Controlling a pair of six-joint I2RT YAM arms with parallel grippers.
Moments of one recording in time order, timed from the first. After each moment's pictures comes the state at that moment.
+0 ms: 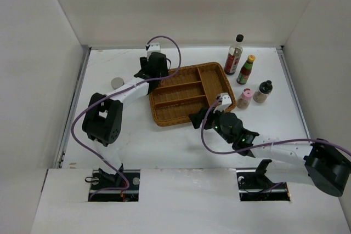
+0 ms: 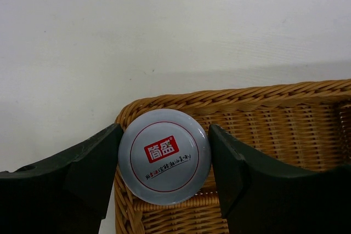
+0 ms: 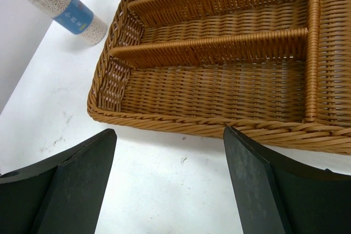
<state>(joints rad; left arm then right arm) -0.46 1.82 1.31 -0.02 -0.47 -0.33 0.90 1.15 0.41 0.51 0.32 0.57</state>
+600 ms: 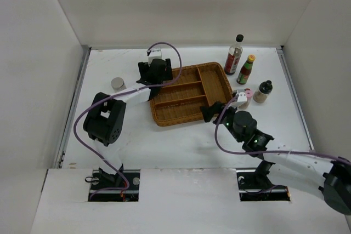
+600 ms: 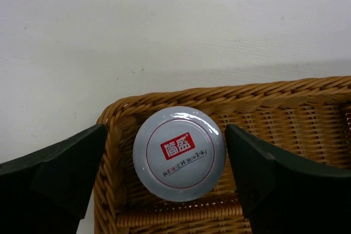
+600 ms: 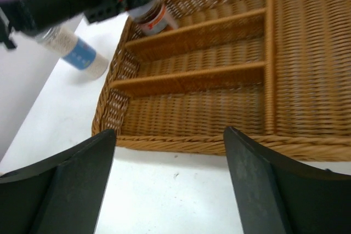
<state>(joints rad) -0.47 1.86 1.21 0.17 -0.49 -0.32 0.82 0.96 0.39 0.43 0.34 0.56</state>
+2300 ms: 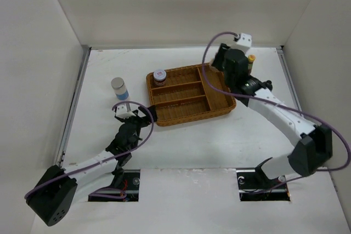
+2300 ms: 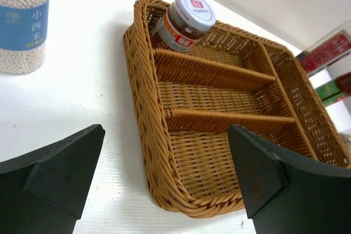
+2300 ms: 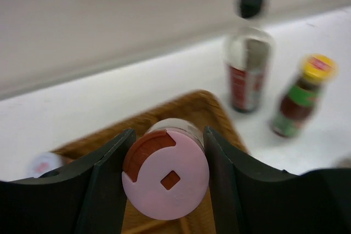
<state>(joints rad) -0.64 0.90 0.08 0.73 -0.55 -0.58 0.52 1.38 1.18 -0.04 0.62 0.38</state>
